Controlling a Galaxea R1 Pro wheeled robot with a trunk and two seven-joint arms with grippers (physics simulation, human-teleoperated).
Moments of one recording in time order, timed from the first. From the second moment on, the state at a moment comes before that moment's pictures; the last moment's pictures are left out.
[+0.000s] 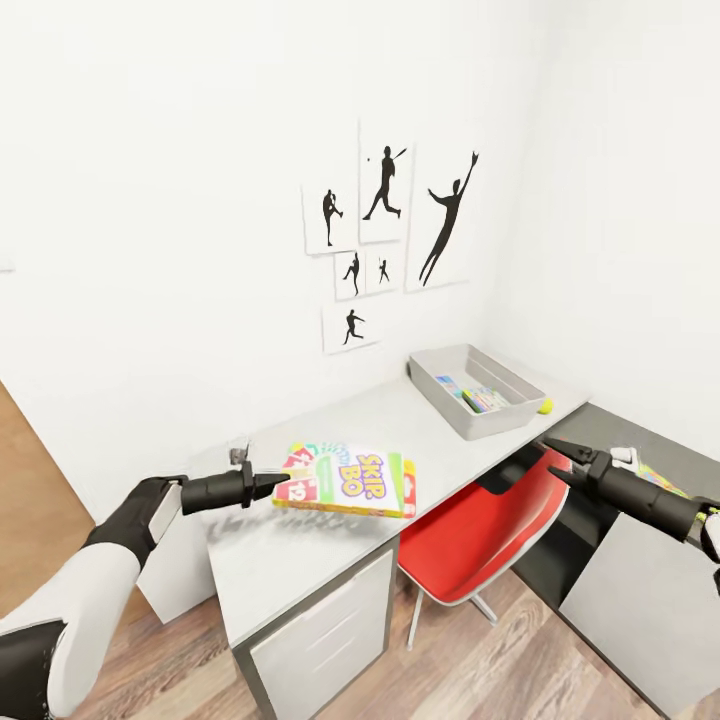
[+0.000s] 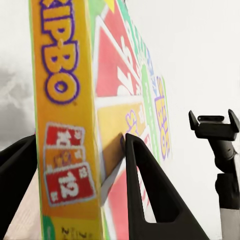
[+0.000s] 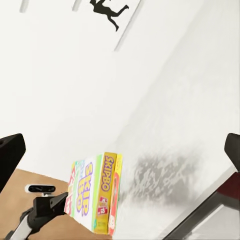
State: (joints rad) left arm -0.89 0.15 0.20 -0.48 0.14 0.88 -1.20; right arm -0.48 -0.39 -0.36 -1.27 -1.04 1.04 0.46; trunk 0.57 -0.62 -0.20
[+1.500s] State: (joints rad) left arm -0.77 0.30 0.14 -0.75 0.04 0.99 -1.41; right arm -0.41 -0.31 -0.34 -1.21 -1.03 1.04 0.49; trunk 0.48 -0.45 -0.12
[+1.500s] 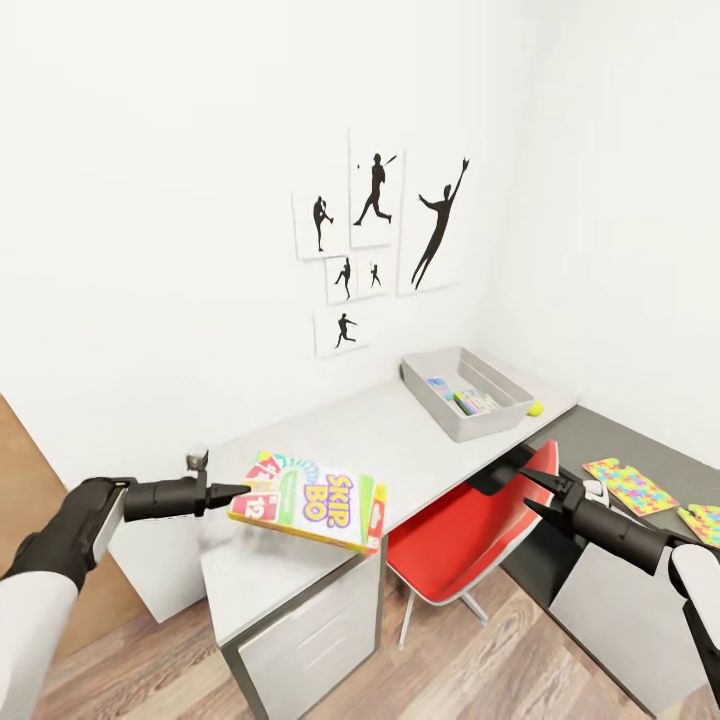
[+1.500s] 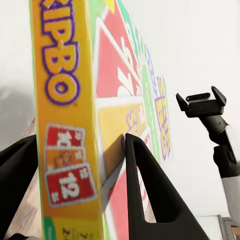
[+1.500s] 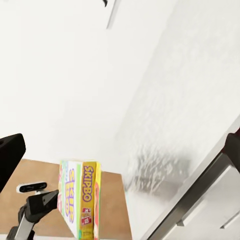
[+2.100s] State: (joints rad) left arm -0.81 0.30 0.13 -0.77 0.03 0.99 -1.50; right arm -0.40 -0.32 -0.35 -1.21 -1.02 1.04 0.56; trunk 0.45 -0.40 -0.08
